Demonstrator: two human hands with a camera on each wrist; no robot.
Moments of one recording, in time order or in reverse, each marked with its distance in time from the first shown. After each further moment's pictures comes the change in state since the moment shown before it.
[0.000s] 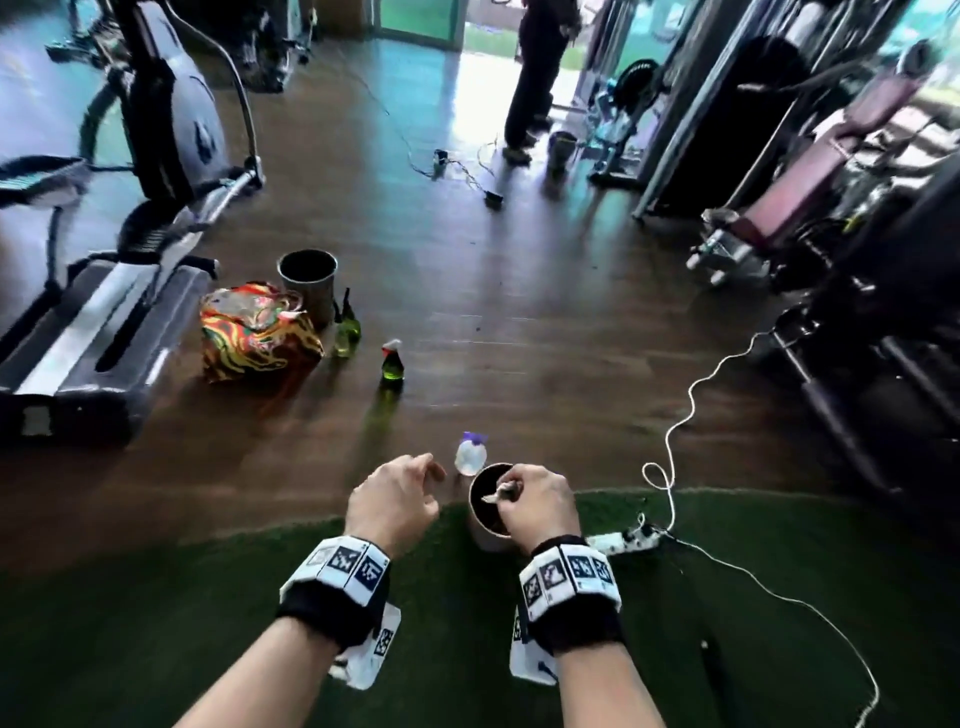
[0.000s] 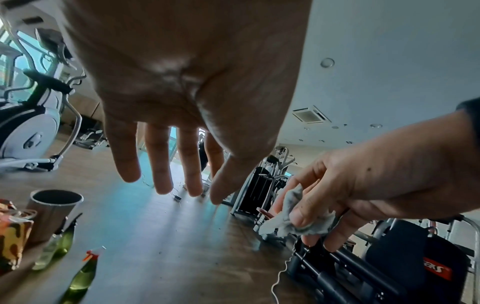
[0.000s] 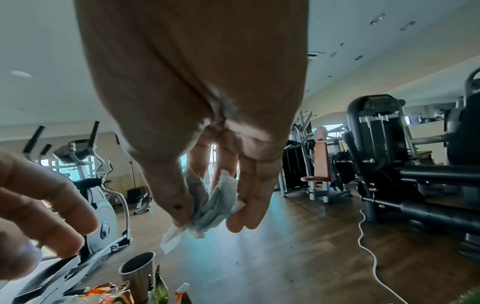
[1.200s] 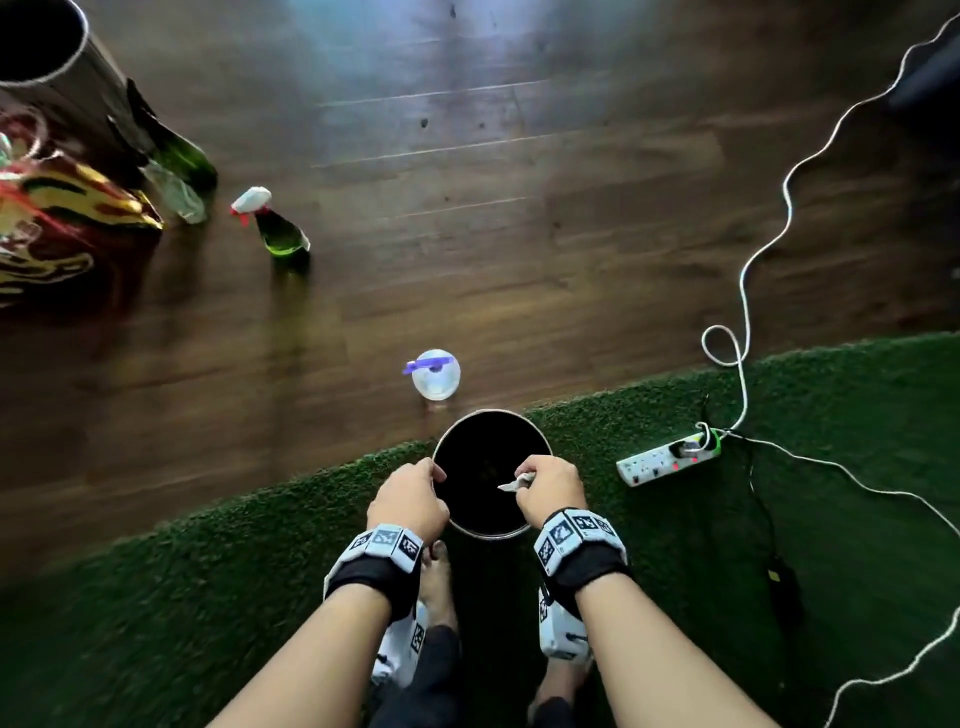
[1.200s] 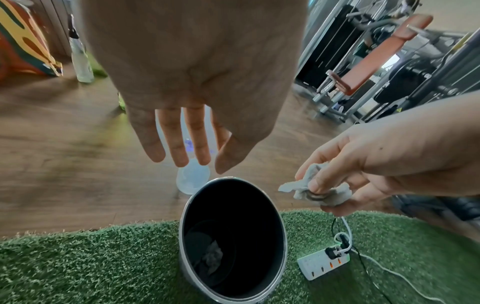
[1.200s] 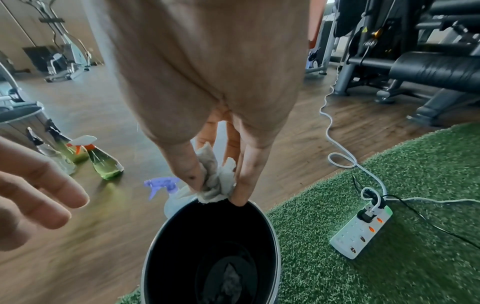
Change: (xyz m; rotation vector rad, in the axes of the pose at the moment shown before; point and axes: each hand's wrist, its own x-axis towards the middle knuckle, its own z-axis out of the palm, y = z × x) left_hand 0.415 -0.054 0.403 0.068 -0.572 -0.321; right_hand 0.421 0.269 0.275 0.002 -0.413 0.453
